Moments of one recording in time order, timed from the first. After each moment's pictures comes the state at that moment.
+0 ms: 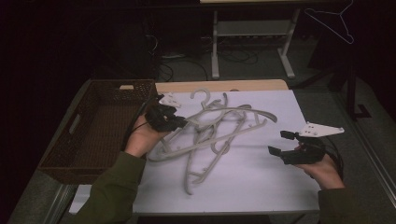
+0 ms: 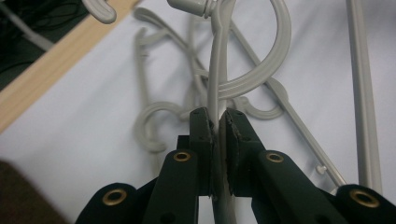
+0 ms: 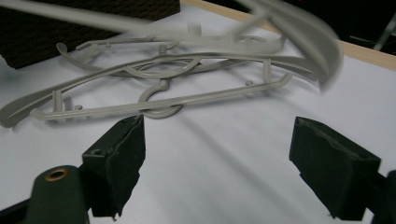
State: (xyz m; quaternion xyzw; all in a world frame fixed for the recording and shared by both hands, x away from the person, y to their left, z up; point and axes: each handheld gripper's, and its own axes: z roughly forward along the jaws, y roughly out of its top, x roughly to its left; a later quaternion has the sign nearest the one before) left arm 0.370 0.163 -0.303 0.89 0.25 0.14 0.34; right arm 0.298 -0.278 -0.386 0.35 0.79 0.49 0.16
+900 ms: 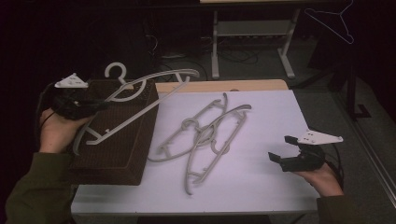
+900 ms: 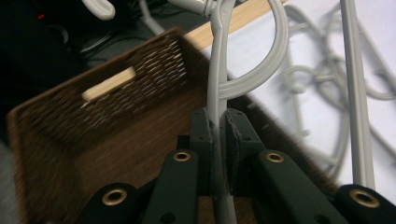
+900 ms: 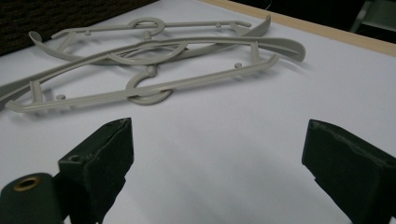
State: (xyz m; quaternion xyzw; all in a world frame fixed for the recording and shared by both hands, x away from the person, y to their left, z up) left arm 0.351 0.358 -0.245 0.82 0.40 0.24 0.34; right arm 0.281 -0.274 -0.396 0.38 0.78 0.46 0.18
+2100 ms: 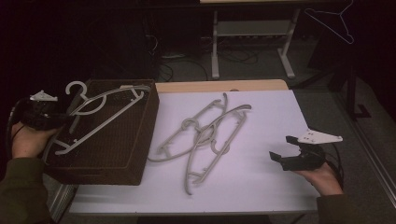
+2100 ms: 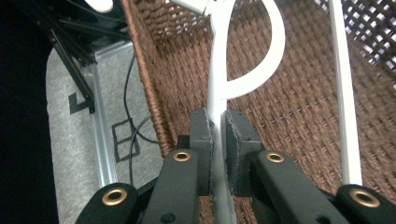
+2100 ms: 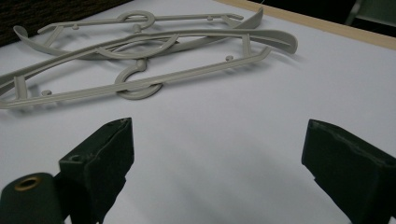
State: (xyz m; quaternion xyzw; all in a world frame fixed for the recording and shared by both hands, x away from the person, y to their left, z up) left arm 0.366 0.459 -0.303 0.80 0.49 0.25 0.24; right arm 0.285 -0.277 -0.401 0.39 0.78 0.45 0.18
